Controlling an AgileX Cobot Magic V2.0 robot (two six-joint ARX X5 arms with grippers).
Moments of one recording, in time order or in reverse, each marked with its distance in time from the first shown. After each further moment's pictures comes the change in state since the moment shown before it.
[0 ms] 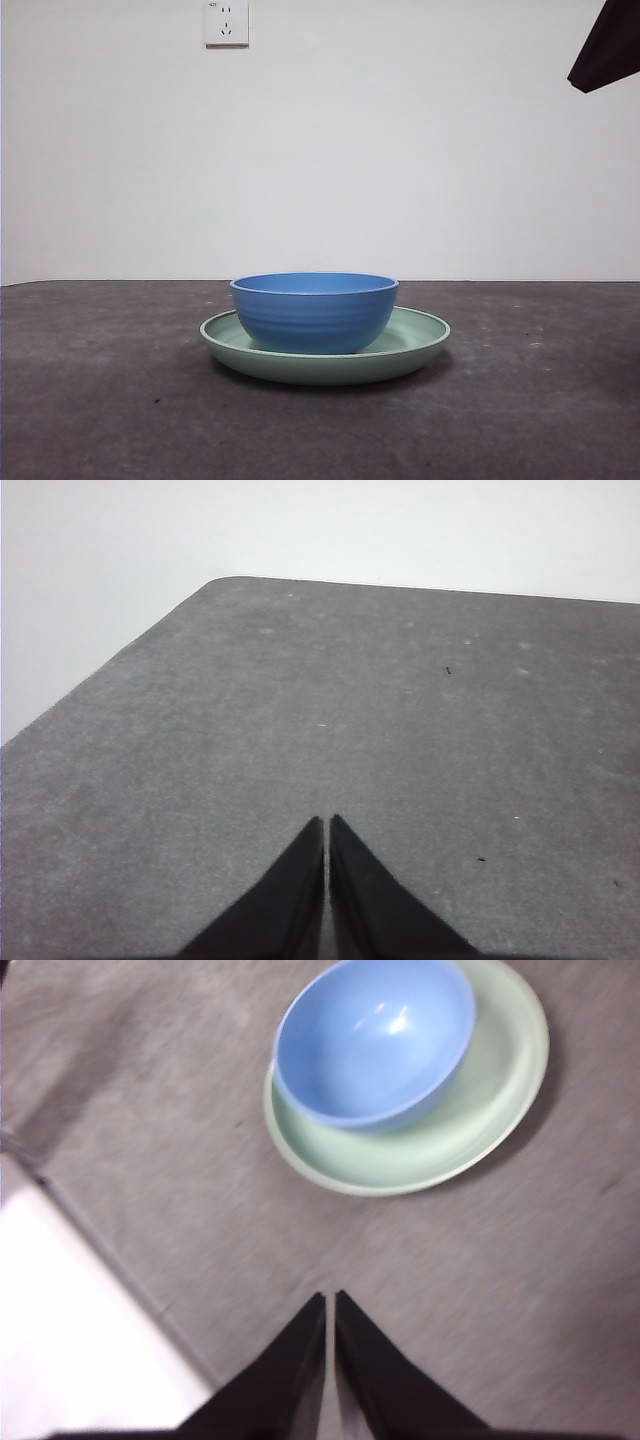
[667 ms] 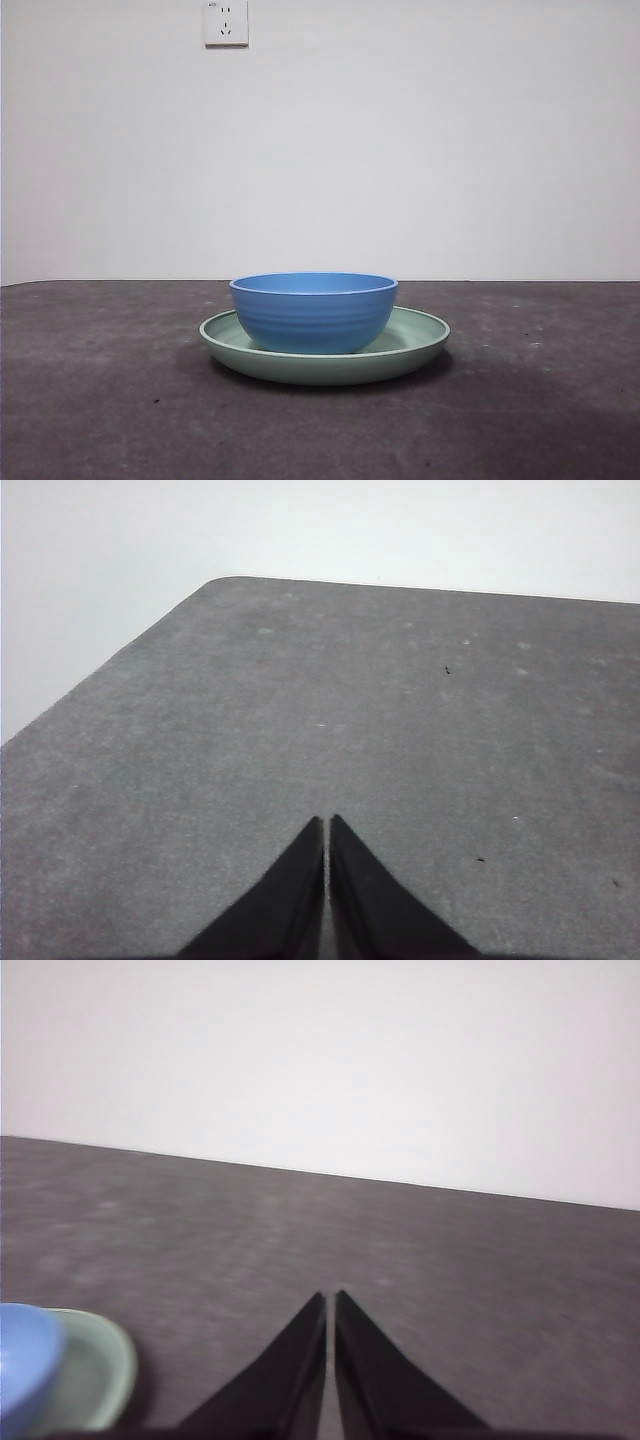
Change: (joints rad) left arm 0.000 0.000 0.000 0.000 0.000 0.000; right arm -0.460 -0.536 -0.554 0.764 0.170 -0.068
